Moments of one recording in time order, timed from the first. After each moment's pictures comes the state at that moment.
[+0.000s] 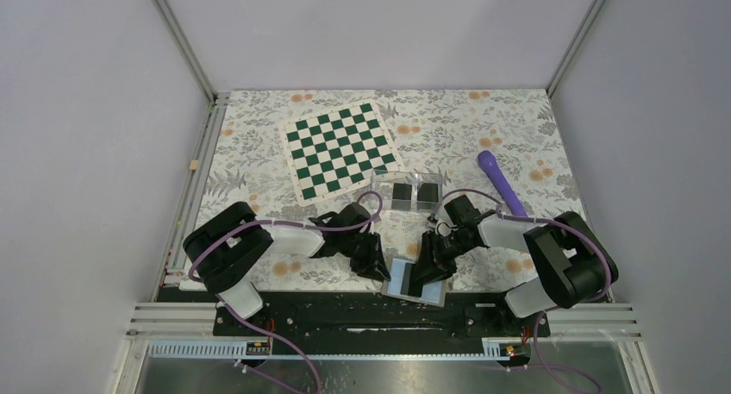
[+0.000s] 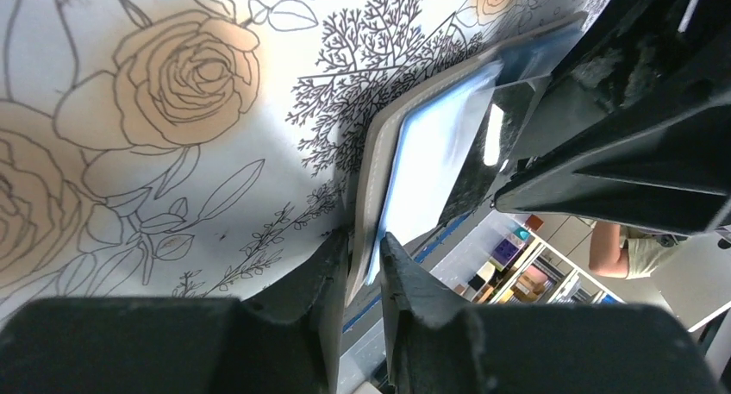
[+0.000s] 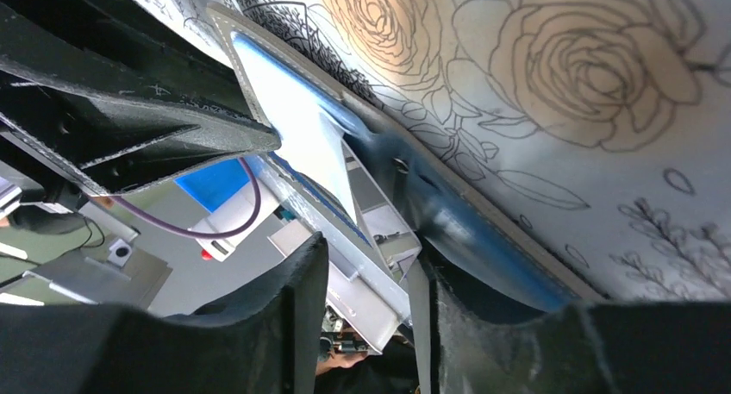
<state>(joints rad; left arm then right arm) -0.90 1.65 0.64 0.04 0.54 -1.04 0.45 1.50 0.47 -0.34 -0.85 0.61</state>
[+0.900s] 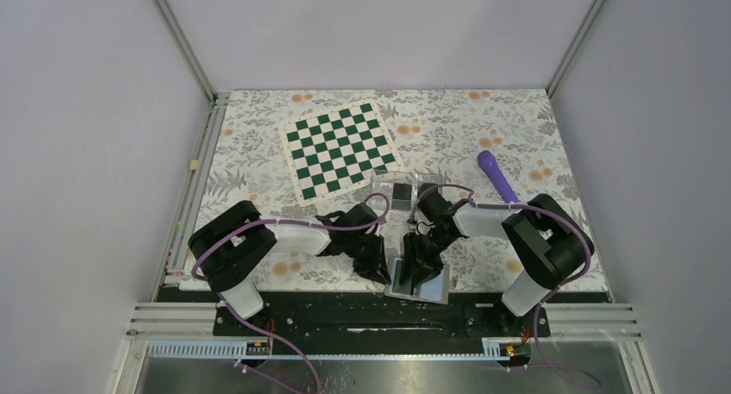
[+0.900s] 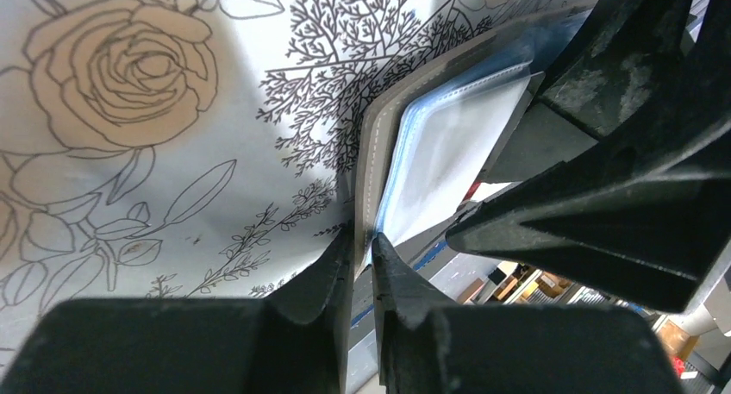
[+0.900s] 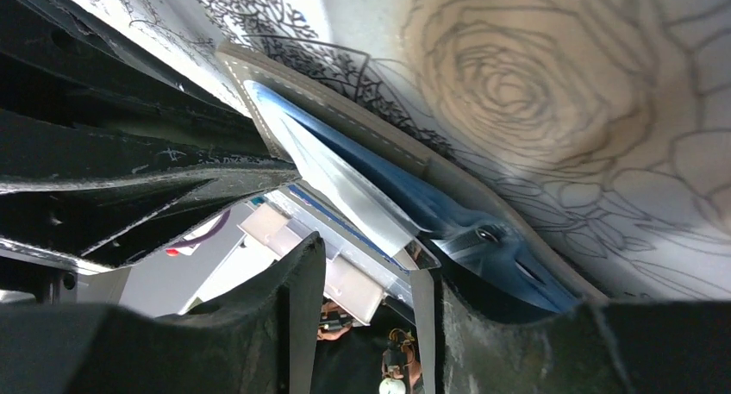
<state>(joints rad) -0.94 1.67 0.71 -0.06 0.52 -1.00 0.62 1.64 0.67 -0.49 -0.74 0.64</state>
